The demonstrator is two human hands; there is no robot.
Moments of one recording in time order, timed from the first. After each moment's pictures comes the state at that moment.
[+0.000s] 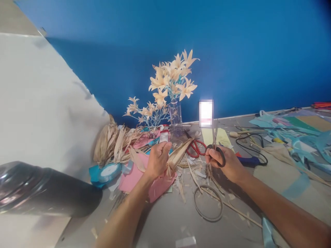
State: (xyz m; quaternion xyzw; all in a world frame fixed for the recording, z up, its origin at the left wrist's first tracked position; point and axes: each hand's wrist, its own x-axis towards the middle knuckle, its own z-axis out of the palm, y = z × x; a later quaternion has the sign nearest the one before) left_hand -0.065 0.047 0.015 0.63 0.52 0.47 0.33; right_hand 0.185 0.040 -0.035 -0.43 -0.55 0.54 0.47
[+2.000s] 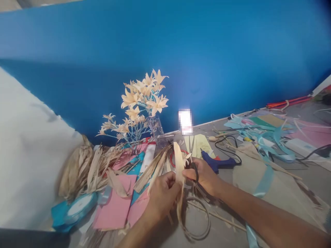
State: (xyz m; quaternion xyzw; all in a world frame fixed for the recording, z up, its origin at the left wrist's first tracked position) left_hand -0.006 0.012 -0.007 0.58 0.55 0.28 0.53; right_hand 0.158 0.030 -0.027 -0.41 -0.42 0.63 0.50
